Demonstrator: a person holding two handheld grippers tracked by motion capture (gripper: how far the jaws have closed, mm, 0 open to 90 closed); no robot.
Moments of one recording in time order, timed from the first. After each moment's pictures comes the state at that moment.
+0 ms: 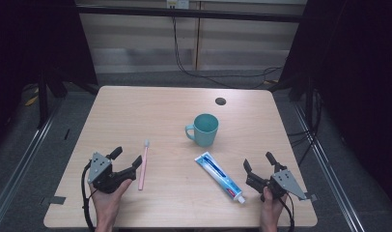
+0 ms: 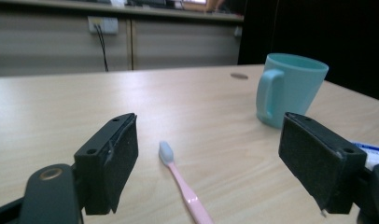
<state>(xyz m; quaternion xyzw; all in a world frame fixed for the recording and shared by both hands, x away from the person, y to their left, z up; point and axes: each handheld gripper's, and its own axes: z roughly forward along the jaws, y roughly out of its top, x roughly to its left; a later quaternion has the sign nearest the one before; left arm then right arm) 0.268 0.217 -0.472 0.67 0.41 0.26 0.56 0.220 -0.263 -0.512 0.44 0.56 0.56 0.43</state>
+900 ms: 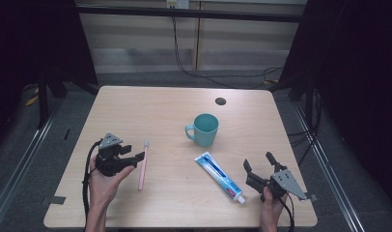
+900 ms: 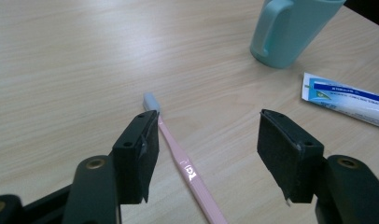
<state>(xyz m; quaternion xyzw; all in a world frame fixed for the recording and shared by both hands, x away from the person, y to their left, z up) 0.309 0.207 -0.434 0.78 0.44 0.14 0.42 0.220 -0.263 -0.512 0.44 0.56 0.56 0.43</state>
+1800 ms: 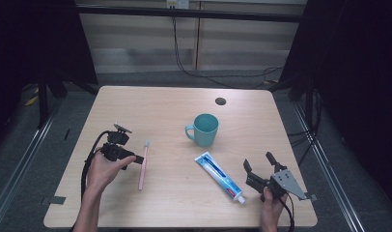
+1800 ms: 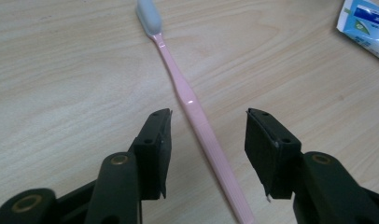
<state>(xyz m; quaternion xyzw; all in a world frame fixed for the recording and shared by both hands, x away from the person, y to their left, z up) 0.357 0.202 -0.438 0.83 0.50 -0.03 0.25 0.220 -0.263 -0.512 0.44 0.56 0.56 0.43</state>
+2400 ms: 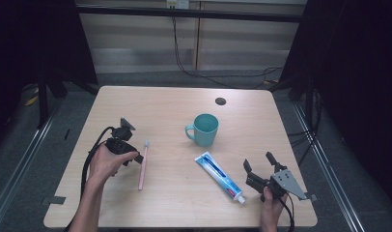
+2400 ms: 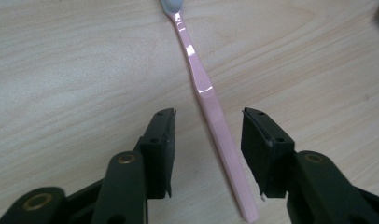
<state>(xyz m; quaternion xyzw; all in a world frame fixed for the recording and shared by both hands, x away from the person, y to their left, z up) 0.381 0.192 -0.443 0.82 0.54 -0.07 0.18 0.220 -0.263 -0.512 0.44 0.56 0.56 0.43</state>
